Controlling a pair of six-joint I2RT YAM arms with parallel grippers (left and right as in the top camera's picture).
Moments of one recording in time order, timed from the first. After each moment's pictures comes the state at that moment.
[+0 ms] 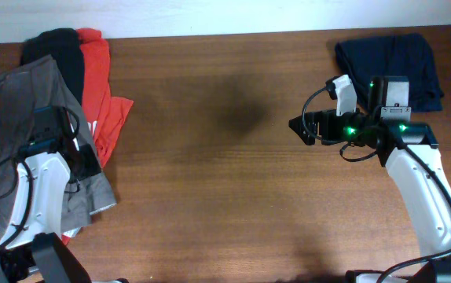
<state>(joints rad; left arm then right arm) 0.28 1.57 1.10 -0.83 -0.19 -0.11 -0.06 1.44 1.13 -0.64 -0.66 -0.05</state>
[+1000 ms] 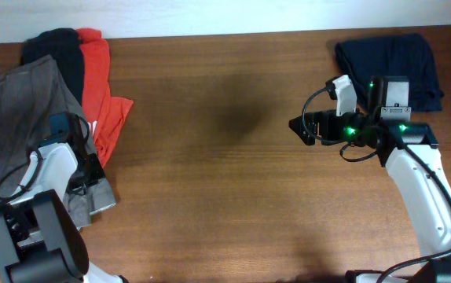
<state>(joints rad) 0.28 1.77 1.07 -0.77 -0.27 -0.16 -0.06 1.44 1.13 -0.65 -0.66 -0.05</state>
